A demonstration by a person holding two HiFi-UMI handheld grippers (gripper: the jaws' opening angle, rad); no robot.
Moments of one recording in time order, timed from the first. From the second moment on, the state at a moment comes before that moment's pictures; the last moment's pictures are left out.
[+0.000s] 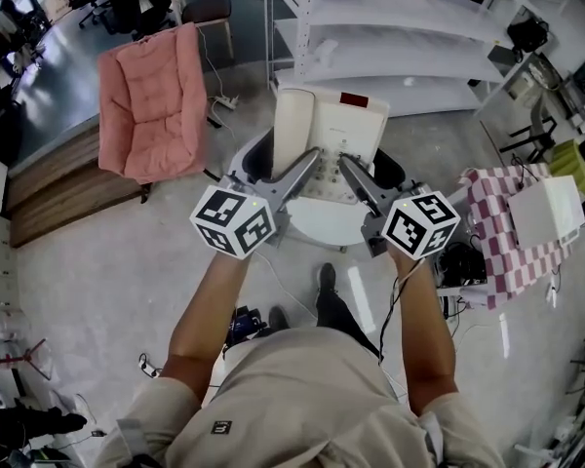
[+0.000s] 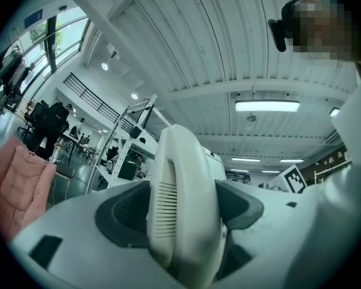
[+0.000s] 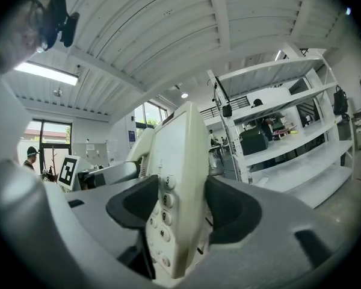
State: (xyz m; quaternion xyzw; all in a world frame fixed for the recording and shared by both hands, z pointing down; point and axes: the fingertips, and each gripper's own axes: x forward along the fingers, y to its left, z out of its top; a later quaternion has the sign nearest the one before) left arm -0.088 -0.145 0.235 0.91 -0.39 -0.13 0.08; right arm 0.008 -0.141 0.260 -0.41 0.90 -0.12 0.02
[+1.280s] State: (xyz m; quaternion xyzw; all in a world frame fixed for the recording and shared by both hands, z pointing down) left arm -0.073 -0.303 0.302 0.88 -0.45 -0.10 0.13; right arm 0.023 -0.306 0.329 -0.36 0.91 -0.18 0.00
